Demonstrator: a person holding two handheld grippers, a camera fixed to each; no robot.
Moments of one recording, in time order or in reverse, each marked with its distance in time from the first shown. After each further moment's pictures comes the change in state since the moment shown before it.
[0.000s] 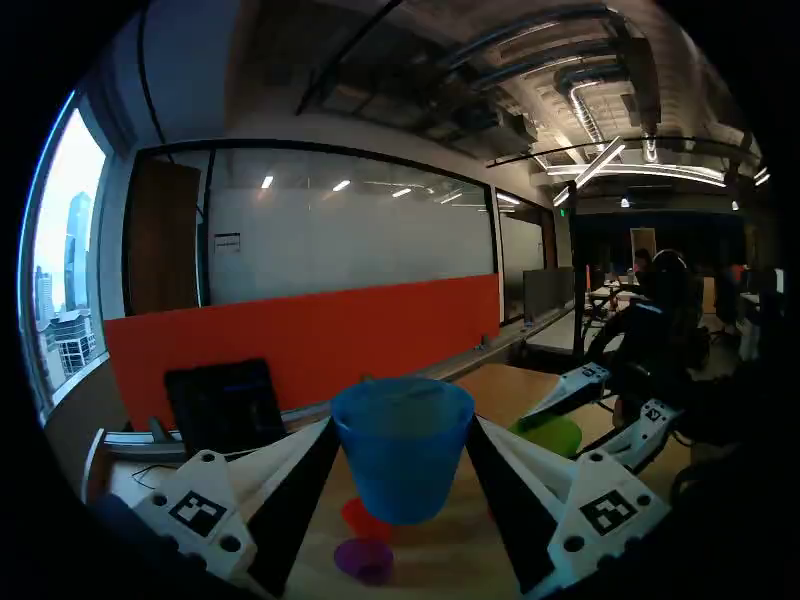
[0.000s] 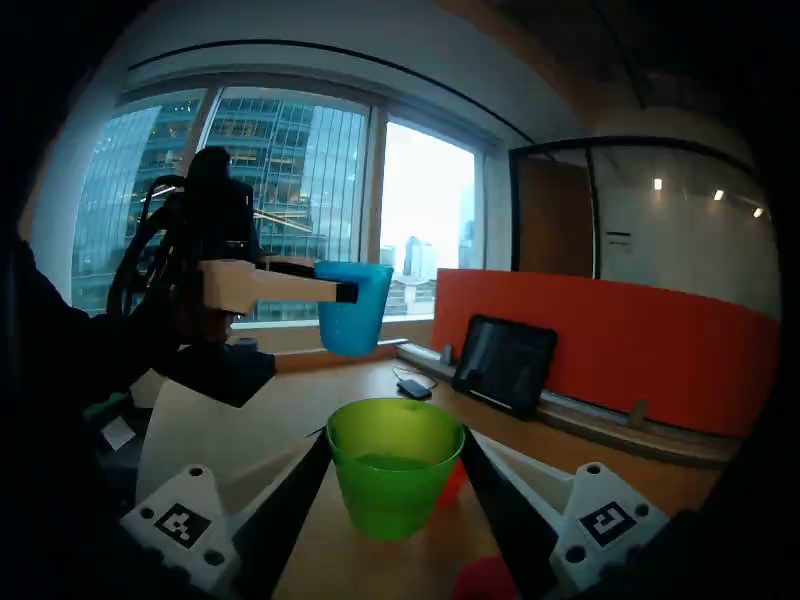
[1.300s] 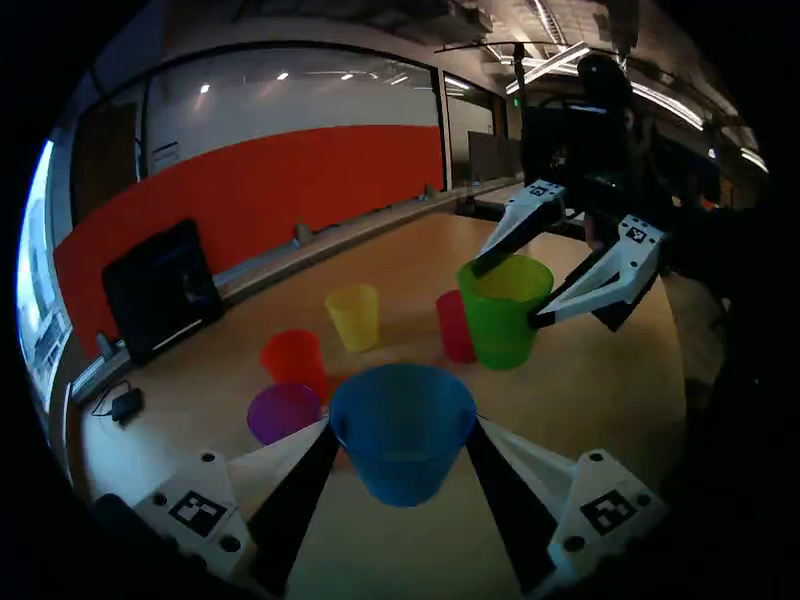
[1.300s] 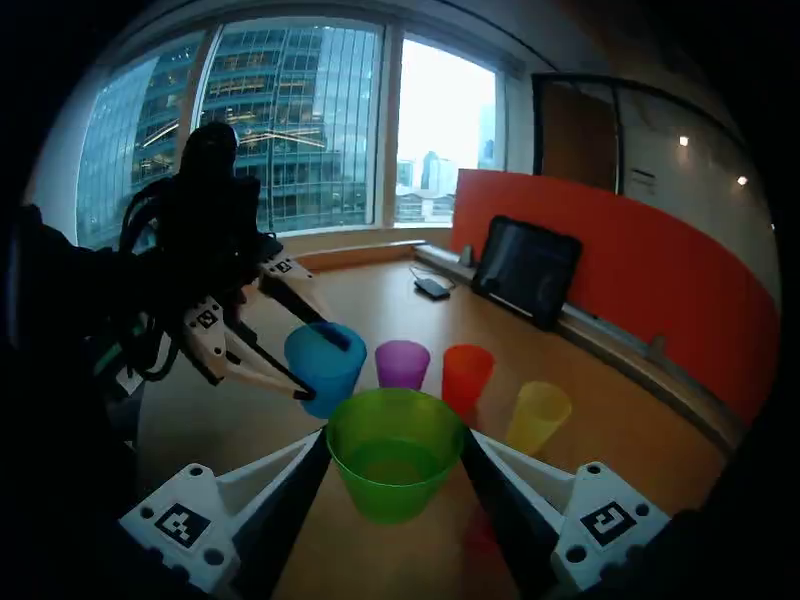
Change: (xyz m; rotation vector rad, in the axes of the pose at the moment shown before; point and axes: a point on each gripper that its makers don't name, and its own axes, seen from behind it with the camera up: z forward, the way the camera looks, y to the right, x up) left arm -0.206 0.055 -0.019 -0.187 -0.427 0.086; right arm -0.101 -0.007 -0.019 0.062 -0.329 -0.014
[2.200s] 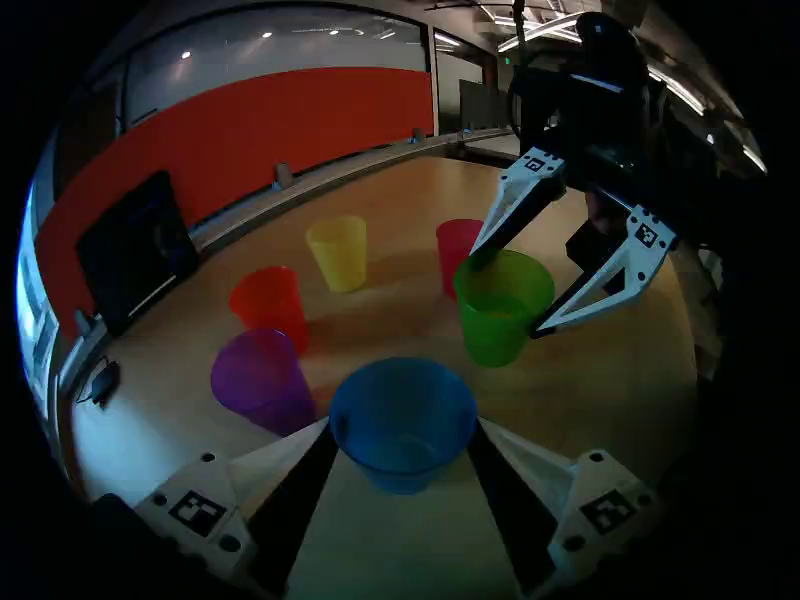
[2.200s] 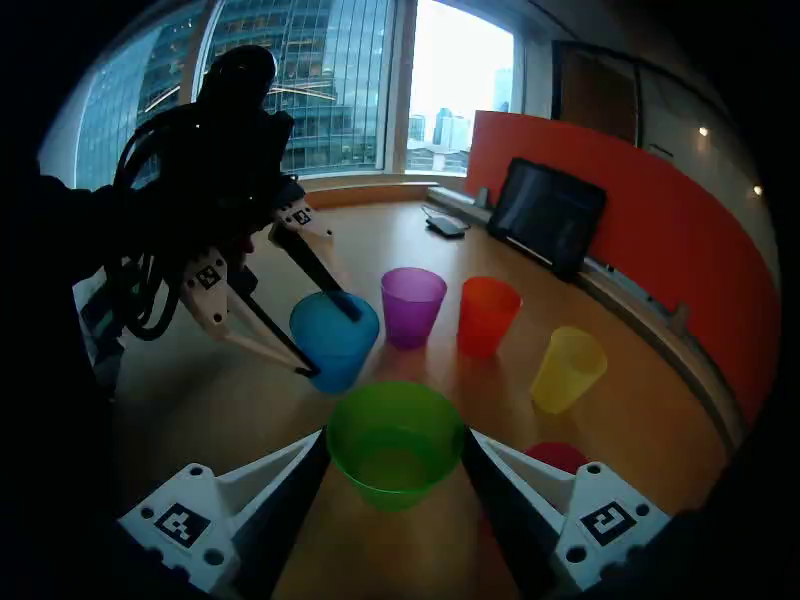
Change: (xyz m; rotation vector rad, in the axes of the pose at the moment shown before) left arm -0.050 -0.002 0.037 -0.058 -0.166 0.004; right arm -0.064 0.002 0.038 0.023 -0.165 -0.032
